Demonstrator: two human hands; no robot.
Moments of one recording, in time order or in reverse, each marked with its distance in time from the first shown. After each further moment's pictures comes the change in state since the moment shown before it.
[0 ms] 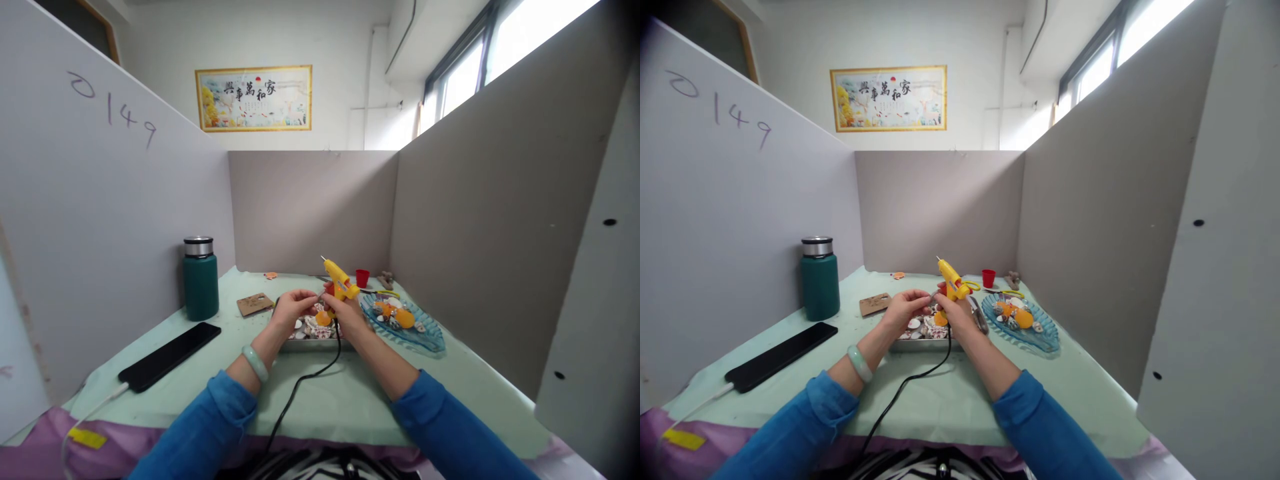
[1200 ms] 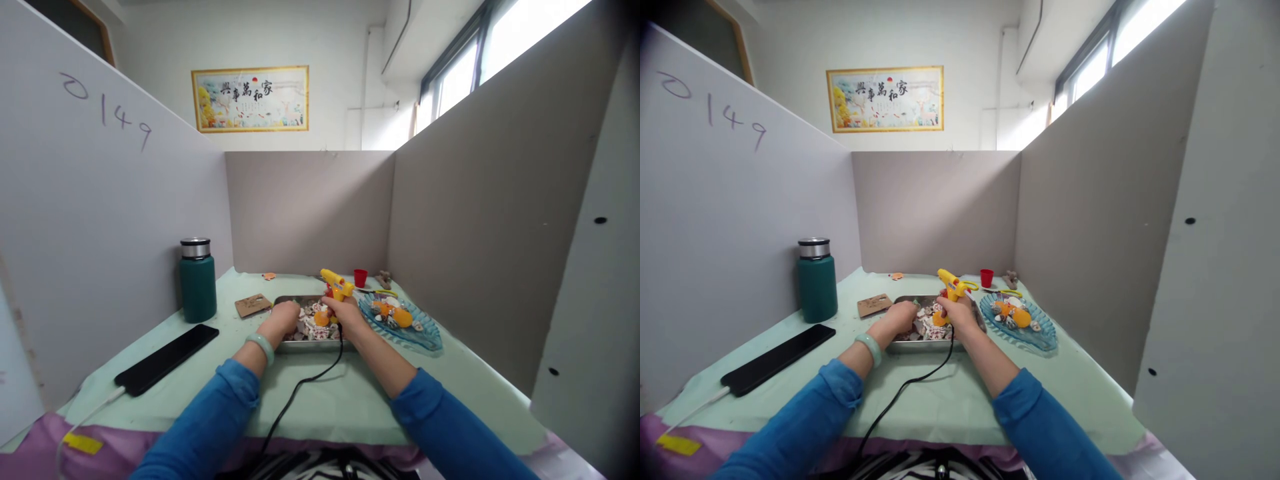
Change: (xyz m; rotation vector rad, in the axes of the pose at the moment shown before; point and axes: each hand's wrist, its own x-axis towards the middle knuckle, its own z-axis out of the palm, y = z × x) left_hand 0.030 -0.019 -0.030 1.455 -0.067 0.095; right_hand 0.007 0.010 -0.007 0.020 0.101 0.114
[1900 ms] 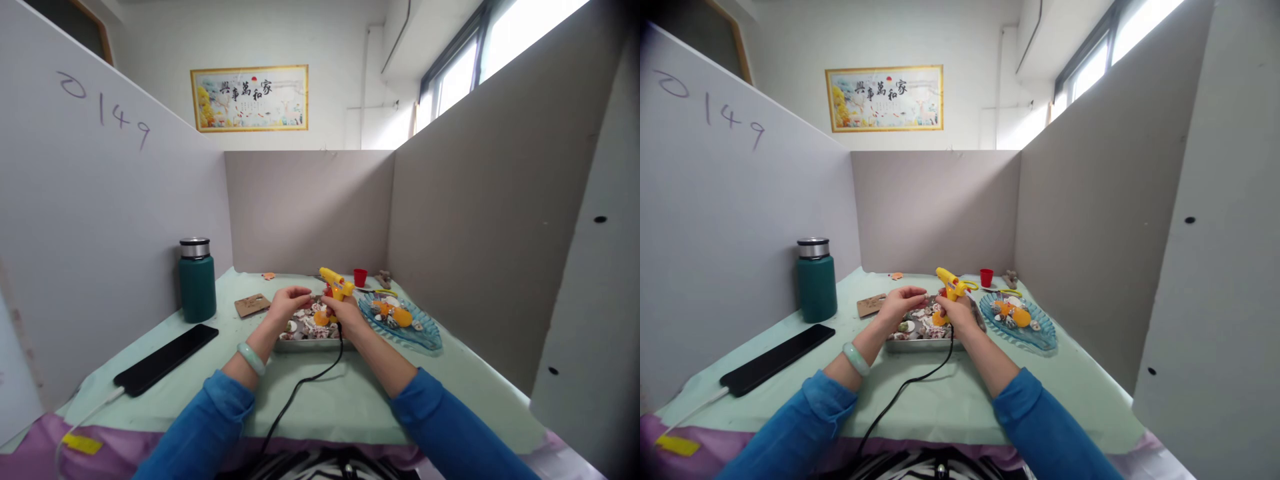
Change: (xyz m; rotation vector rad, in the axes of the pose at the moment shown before) left_hand -0.020 0.032 -0.026 -1.370 0.123 -0.151; right_hand 0.001 0.001 -0.001 -0.043 -0.029 -0.003
